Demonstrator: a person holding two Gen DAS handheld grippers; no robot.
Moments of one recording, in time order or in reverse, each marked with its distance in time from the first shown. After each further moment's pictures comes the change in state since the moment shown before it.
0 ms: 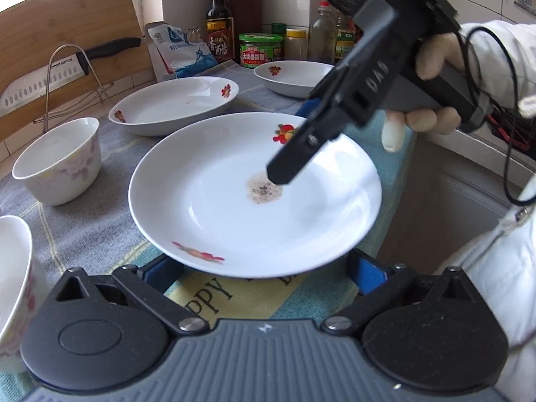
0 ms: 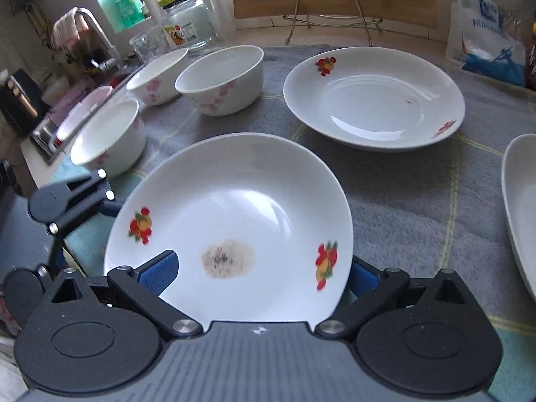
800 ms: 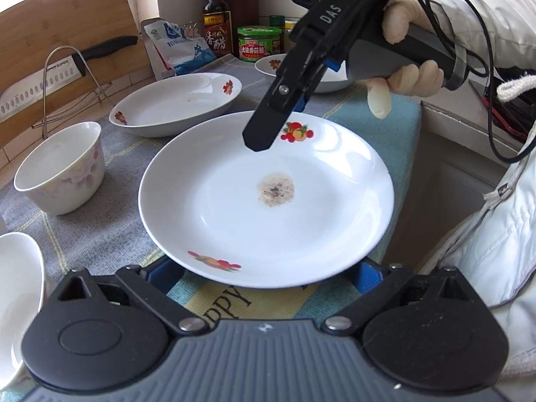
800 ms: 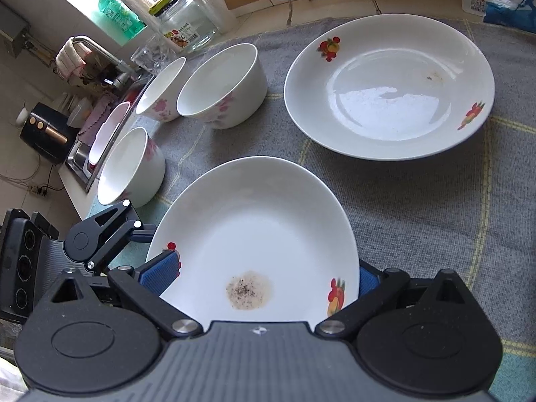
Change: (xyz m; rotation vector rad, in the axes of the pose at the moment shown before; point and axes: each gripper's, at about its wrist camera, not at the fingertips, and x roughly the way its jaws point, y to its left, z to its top) left arm 0.002 0.007 0.007 0.027 0.041 0.005; right arm 0.010 -0.024 0.032 0.138 0.122 0.170
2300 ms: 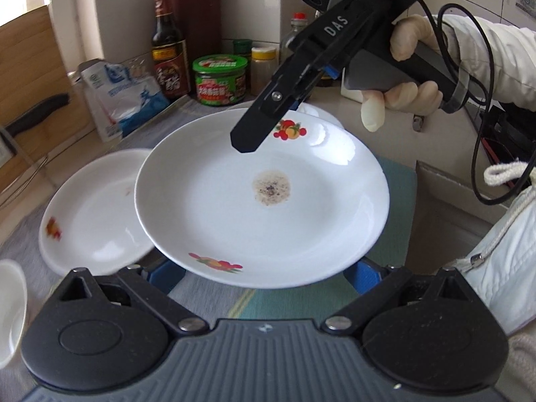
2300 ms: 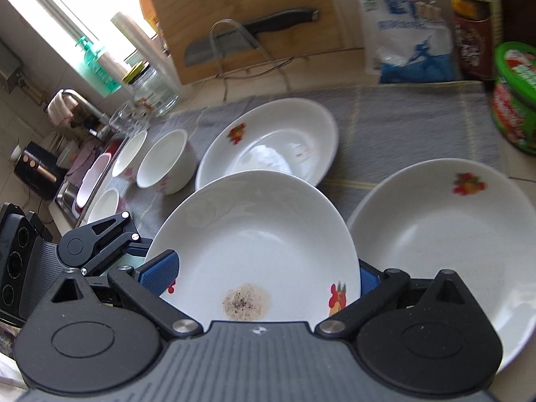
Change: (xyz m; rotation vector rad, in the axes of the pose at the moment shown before) left arm 0.070 -0.025 0.129 0.049 0.004 -0.082; right arm -0.121 -0.099 0.006 0.026 -0.170 -0.057
